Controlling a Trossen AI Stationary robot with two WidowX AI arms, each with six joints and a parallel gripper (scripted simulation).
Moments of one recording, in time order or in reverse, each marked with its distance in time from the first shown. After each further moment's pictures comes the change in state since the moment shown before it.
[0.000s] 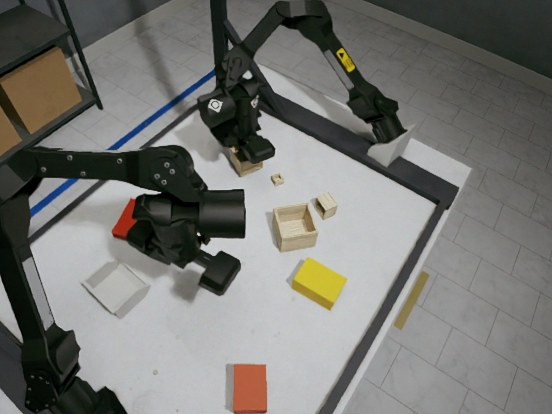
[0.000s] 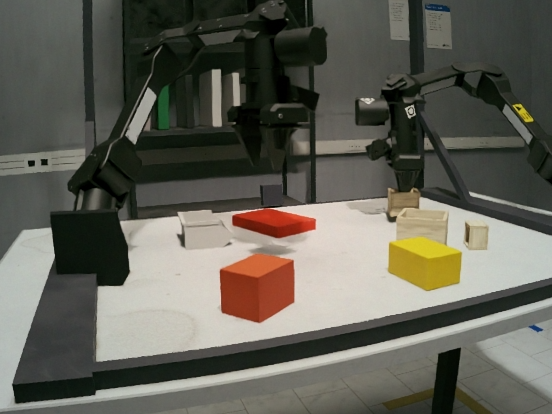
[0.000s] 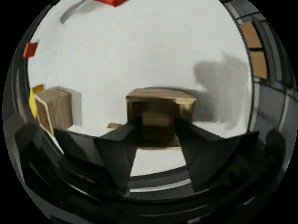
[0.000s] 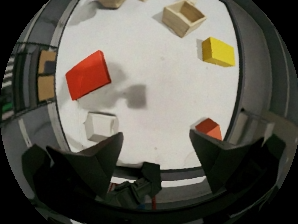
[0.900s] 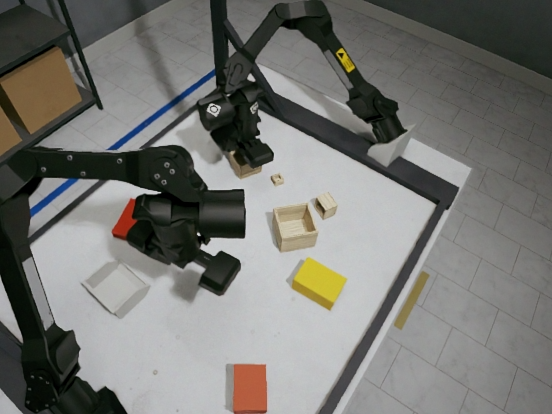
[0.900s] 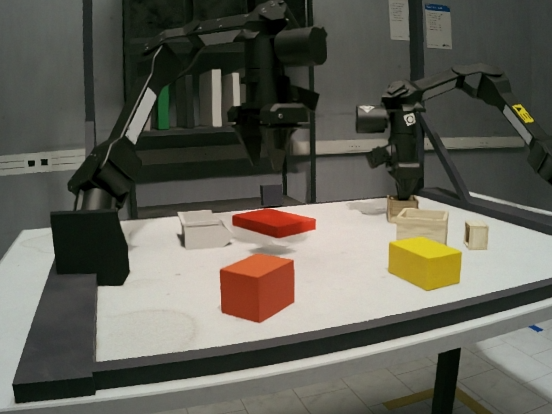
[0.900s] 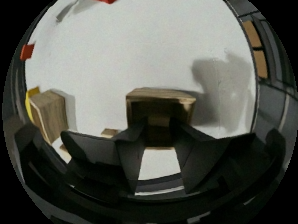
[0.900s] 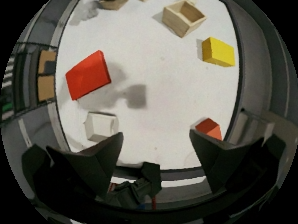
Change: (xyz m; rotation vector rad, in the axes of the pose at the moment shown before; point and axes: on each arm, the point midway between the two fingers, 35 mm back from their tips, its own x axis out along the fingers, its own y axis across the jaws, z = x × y) left arm 0.017 -0.002 0.001 0.008 -0.007 -0.005; right arm 0.000 0.000 0.000 0.000 0.000 0.000
